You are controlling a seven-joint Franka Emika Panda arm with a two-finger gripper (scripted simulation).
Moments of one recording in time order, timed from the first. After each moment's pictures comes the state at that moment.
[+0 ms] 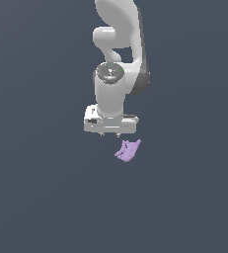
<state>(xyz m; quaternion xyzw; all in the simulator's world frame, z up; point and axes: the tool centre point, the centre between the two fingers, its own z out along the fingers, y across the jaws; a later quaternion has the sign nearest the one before) -0.011 -0.015 0.156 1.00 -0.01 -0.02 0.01</state>
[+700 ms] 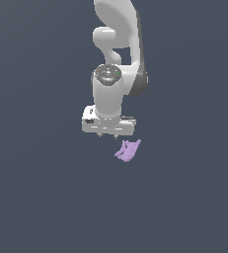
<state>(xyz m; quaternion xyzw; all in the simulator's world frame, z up) -0.008 -0.023 0.151 1.00 -0.04 -0.01 0.02</state>
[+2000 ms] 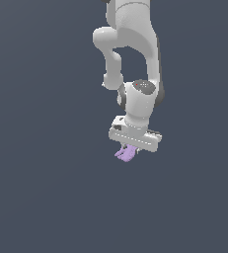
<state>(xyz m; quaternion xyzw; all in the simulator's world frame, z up) 0.030 0.075 0.105 0.98 -0.18 0.11 0.01</state>
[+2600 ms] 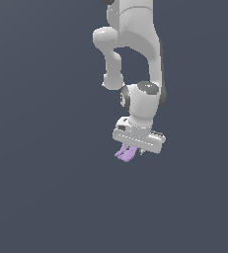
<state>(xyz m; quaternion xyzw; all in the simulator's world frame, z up) 0.033 0.091 0.099 0.97 -0.20 0.12 0.00</state>
